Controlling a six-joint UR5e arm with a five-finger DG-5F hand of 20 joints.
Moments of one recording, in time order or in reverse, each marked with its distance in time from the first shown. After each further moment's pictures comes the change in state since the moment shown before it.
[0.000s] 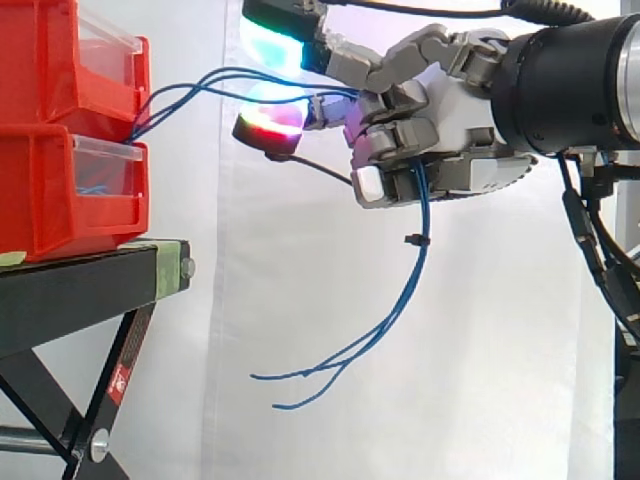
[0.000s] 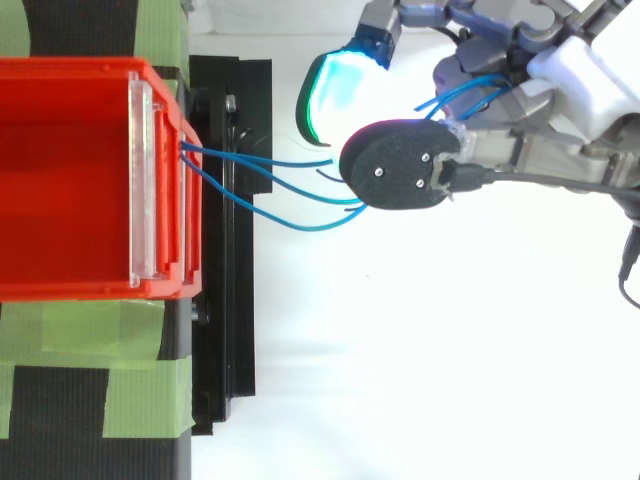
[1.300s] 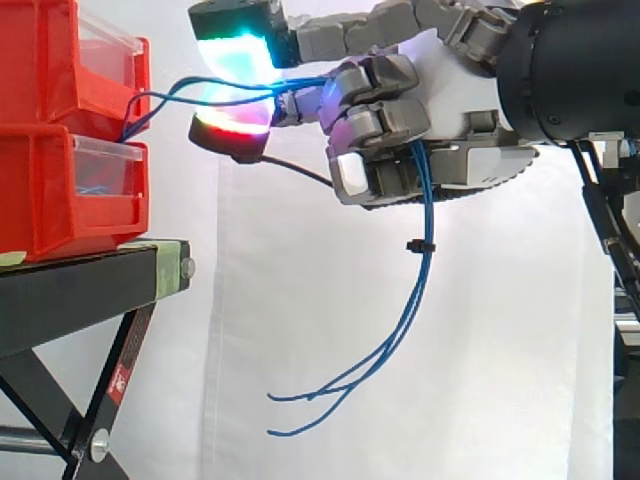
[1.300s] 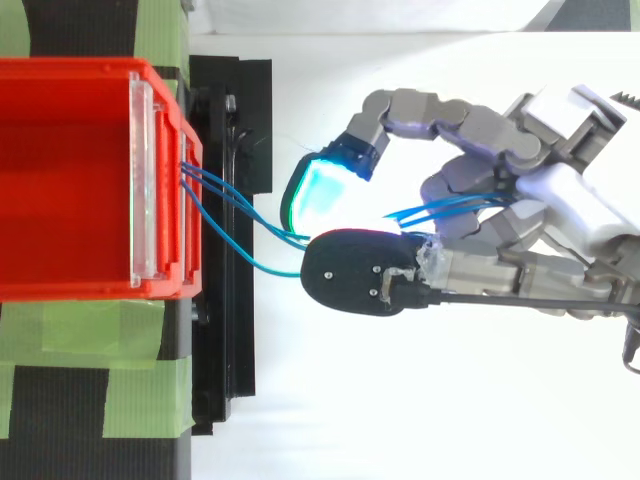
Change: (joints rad) arm 0.083 0.000 0.000 0.006 0.008 0.015
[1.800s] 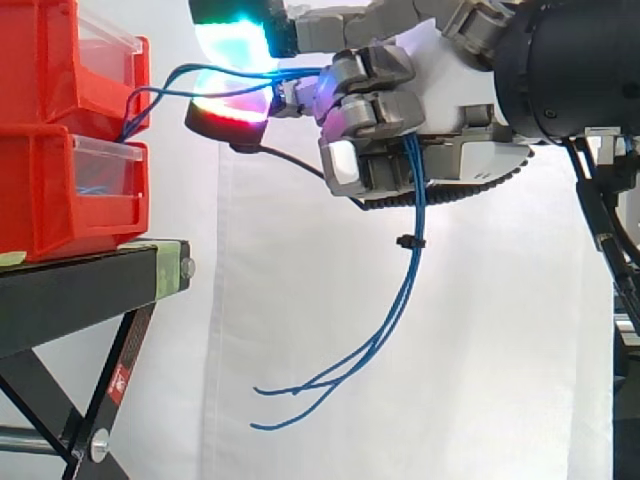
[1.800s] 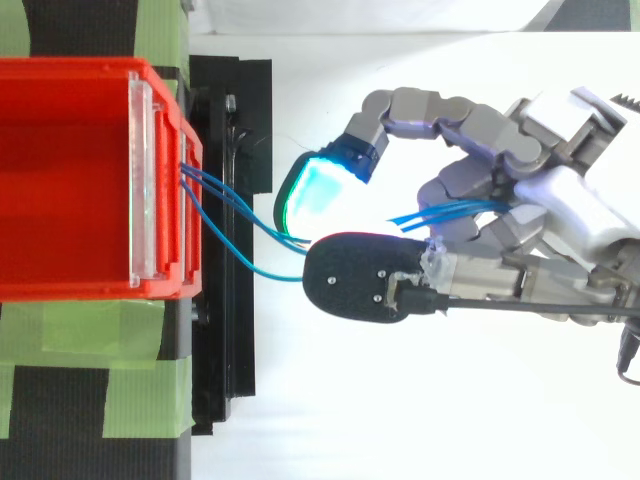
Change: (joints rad) arm 0.003 0.000 -0.001 0.015 -0.009 0.037
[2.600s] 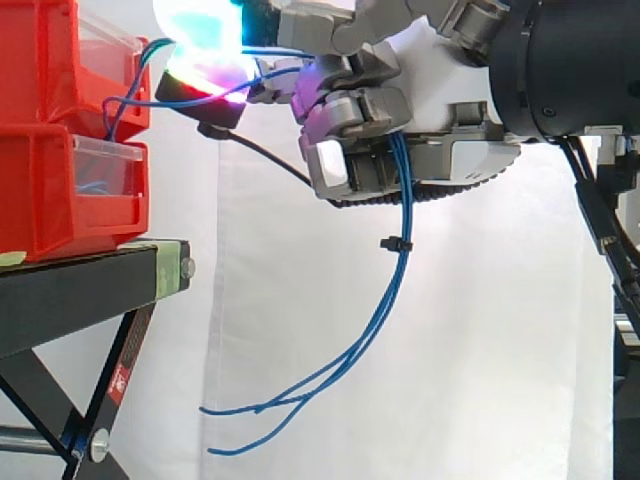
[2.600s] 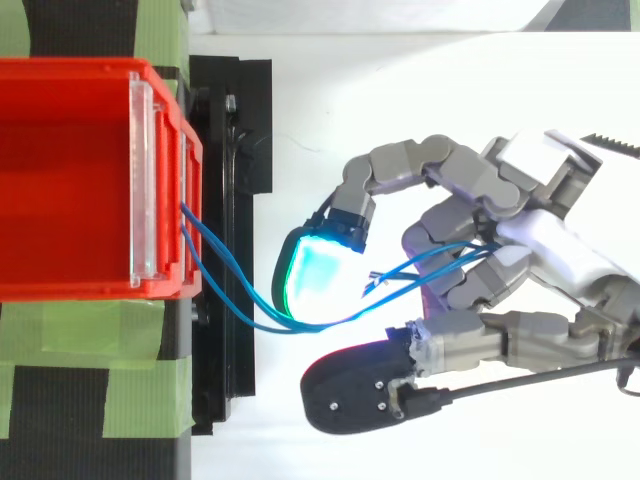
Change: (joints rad) arm 0.005 0.000 0.000 -0.026 -0.075 0.013
